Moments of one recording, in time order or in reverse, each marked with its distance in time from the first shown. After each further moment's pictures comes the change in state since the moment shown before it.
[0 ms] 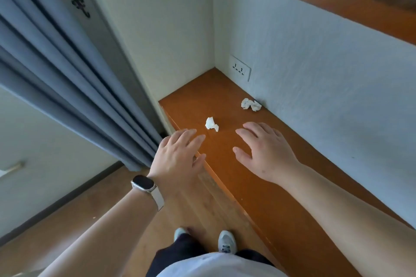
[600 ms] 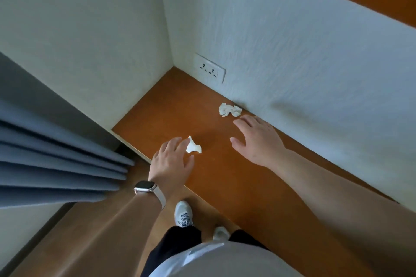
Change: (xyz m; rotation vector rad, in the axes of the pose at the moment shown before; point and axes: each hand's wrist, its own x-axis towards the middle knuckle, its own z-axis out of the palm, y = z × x) left_hand 0.153 -0.061 0.102 -0.229 -0.286 -0.026; right_hand 0.126 0.062 0.059 -0.027 -0.132 0.354
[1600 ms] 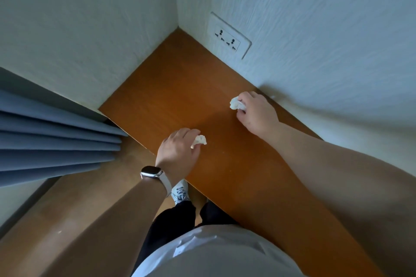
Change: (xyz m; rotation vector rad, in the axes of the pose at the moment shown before) left_hand 0.055 -0.029 0.054 -0.188 0.026 0.120; right_hand 0.114 0.017 0.087 0.191 0.002 0.116
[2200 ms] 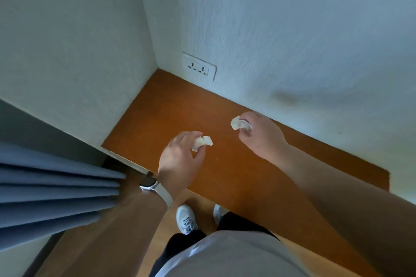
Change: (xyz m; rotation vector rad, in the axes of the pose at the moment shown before) left_hand -0.022 0.048 -0.070 -0.204 0.121 0.159; right_hand -0.112 -0.024 -0.061 0.096 0.192 0.138
